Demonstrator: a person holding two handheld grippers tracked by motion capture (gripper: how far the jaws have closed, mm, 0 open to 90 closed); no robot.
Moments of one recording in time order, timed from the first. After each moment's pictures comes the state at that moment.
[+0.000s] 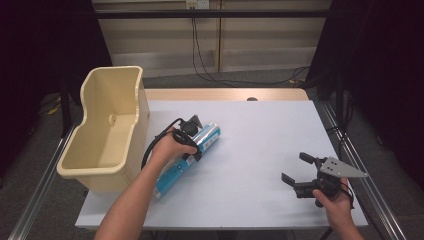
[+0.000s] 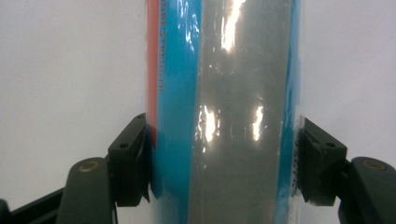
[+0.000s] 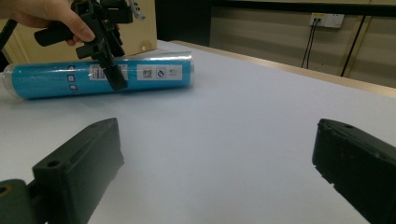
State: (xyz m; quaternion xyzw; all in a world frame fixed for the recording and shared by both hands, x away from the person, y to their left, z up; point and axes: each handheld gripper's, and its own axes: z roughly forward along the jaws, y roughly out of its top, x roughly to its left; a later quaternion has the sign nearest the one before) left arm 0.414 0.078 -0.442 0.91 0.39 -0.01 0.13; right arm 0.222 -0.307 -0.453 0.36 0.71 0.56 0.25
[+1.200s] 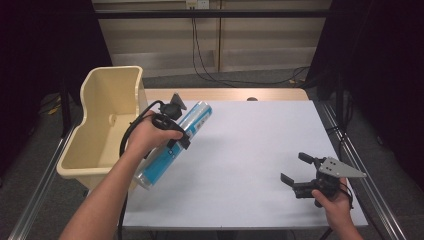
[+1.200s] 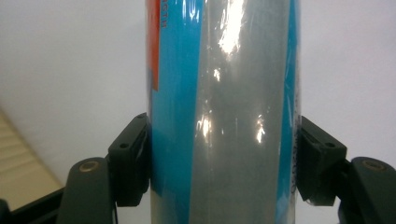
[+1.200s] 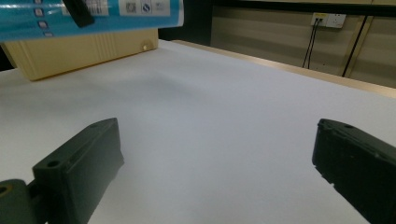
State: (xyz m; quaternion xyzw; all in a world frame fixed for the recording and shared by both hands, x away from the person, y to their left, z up) left arm 0.395 0.115 -0.331 0.88 0.45 -0.01 0.15; right arm 0.222 -0.305 -0.453 0.36 0.71 0.56 0.25
